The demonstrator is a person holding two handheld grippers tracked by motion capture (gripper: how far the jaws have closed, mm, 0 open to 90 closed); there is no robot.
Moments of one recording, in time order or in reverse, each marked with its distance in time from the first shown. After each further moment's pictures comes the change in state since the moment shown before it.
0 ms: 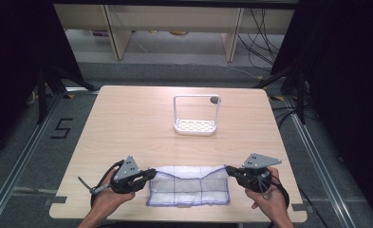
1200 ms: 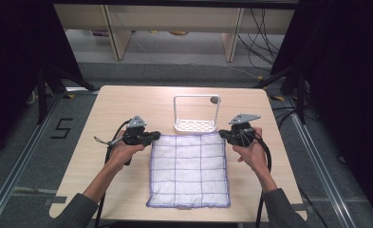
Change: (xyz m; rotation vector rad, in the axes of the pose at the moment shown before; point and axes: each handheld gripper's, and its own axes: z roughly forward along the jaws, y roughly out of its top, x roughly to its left) left arm 0.116 0.046 0.077 -0.018 0.033 -0.177; right arm -0.079 0.073 0.075 0.040 -0.085 0.047
